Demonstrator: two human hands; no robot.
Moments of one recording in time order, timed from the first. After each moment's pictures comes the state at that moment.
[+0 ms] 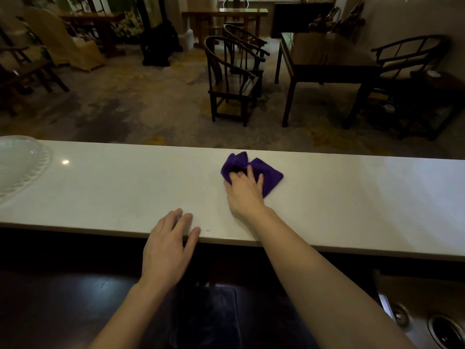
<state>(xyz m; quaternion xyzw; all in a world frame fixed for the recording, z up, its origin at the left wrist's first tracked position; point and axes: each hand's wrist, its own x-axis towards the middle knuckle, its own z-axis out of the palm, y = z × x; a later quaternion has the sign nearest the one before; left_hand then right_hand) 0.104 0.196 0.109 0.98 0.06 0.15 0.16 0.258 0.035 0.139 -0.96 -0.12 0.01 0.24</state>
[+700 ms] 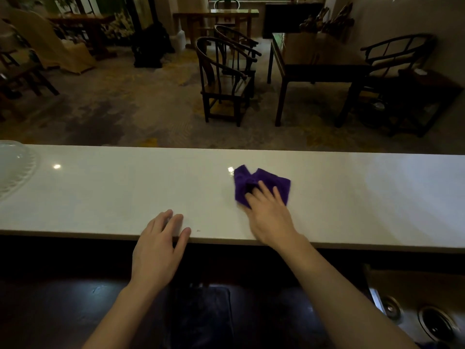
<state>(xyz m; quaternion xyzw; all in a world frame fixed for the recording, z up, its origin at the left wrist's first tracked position) 0.104 0.196 0.107 0.97 0.07 0.14 0.16 0.208 -0.049 0.122 -0.97 -0.19 -0.05 0.15</state>
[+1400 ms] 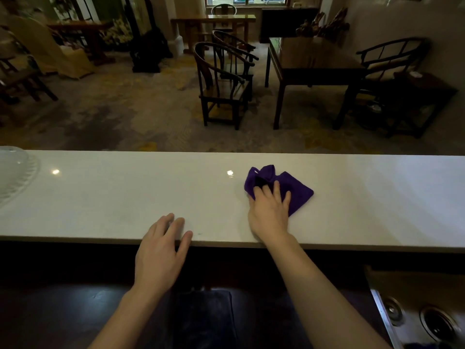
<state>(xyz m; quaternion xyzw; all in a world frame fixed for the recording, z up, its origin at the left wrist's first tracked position) 0.103 0.192 0.111 0.97 0.06 0.15 0.16 0.210 -0.031 0.135 -0.98 -0.02 -0.05 0.18</state>
